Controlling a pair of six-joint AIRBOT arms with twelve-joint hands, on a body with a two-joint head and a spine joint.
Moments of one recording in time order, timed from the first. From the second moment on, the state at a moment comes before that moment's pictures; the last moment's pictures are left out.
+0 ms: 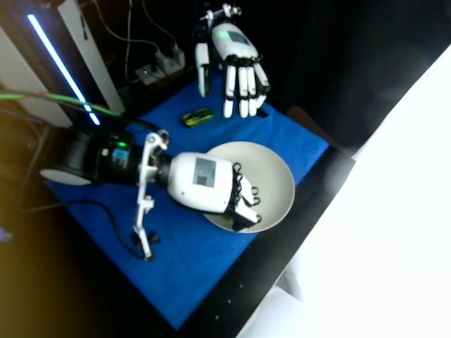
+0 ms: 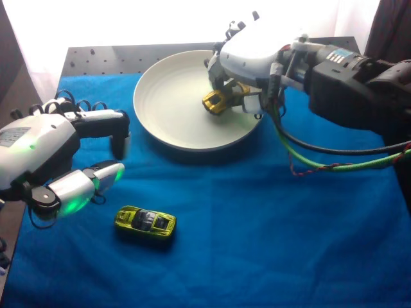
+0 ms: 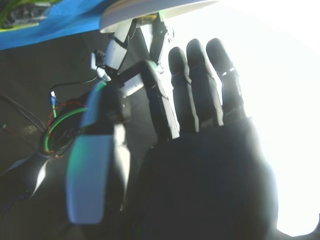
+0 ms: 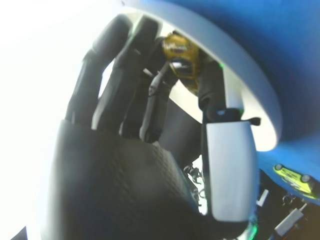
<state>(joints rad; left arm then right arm) 1.06 -0.90 0.86 -0.42 -1.06 1.16 -0.50 -1.47 1.54 0.21 0.30 -1.36</state>
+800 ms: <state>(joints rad) 1.09 -0.90 0.85 -0.45 -1.08 1.16 -0.54 -1.14 1.16 0.14 0.60 -1.36</state>
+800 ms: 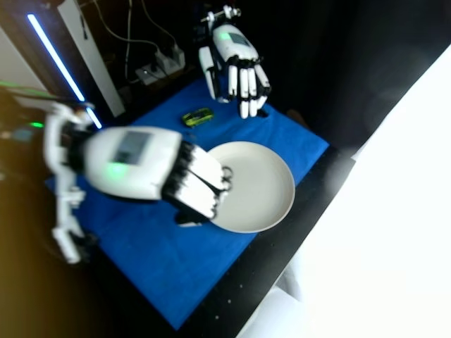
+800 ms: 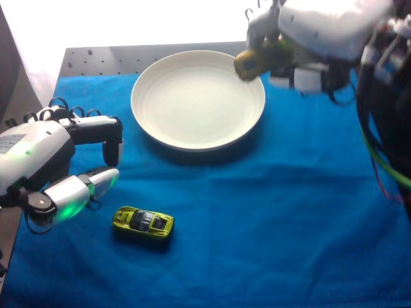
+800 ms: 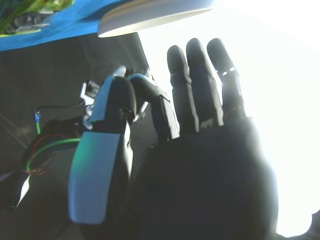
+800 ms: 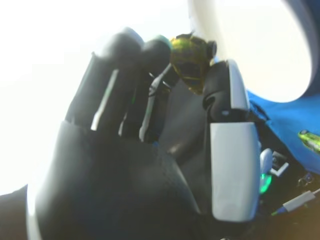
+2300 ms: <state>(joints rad) 1.13 -0.83 0.82 -0.47 -1.27 1.10 -0.91 -0.88 0.86 0.20 1.14 -1.20</state>
